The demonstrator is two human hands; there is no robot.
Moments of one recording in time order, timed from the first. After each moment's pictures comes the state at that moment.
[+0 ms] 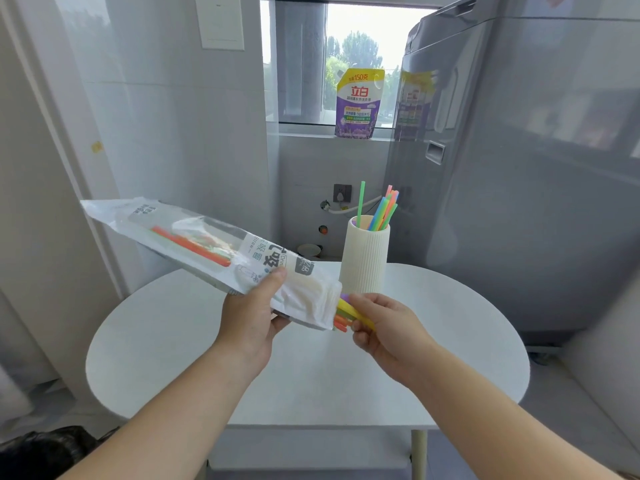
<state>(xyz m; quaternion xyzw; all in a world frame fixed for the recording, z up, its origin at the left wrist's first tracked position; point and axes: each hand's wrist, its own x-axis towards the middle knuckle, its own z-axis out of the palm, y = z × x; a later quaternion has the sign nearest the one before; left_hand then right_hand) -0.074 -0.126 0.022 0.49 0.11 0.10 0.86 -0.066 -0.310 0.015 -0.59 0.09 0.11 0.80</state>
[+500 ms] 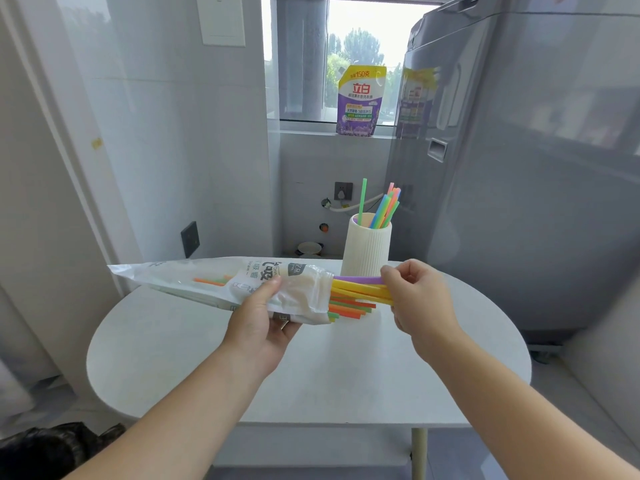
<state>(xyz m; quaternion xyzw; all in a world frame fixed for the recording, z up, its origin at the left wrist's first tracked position) -0.074 -0.132 0.017 0.37 0.19 0.01 0.91 -0.053 -0.329 0.037 -0.78 0.08 -0.12 0.61</state>
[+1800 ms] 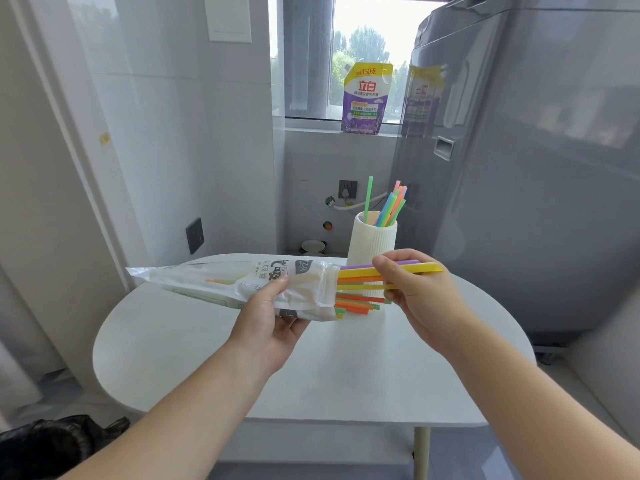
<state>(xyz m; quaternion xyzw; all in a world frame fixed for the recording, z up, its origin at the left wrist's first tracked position) -0.080 -0.136 0.022 0.35 0.19 -0.02 0.92 -0.053 -0.336 0.050 -0.68 -0.03 -0.03 0.74</state>
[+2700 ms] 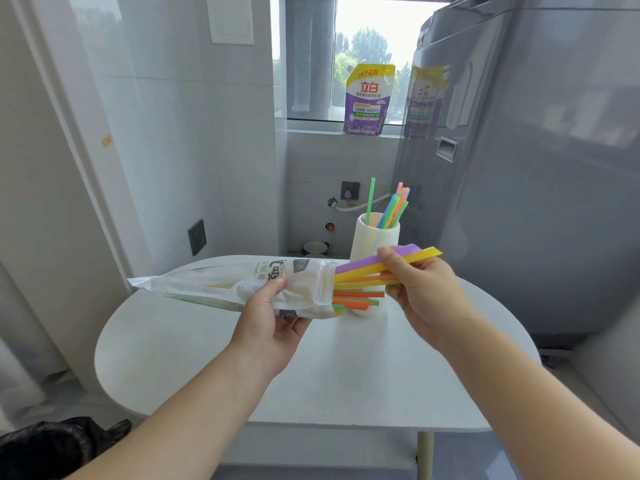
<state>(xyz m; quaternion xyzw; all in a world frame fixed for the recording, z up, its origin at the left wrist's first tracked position) -0.079 -0.137 0.024 0.32 0.19 0.00 0.93 -0.048 -0.327 0.057 -0.63 0.00 -0.02 0.78</state>
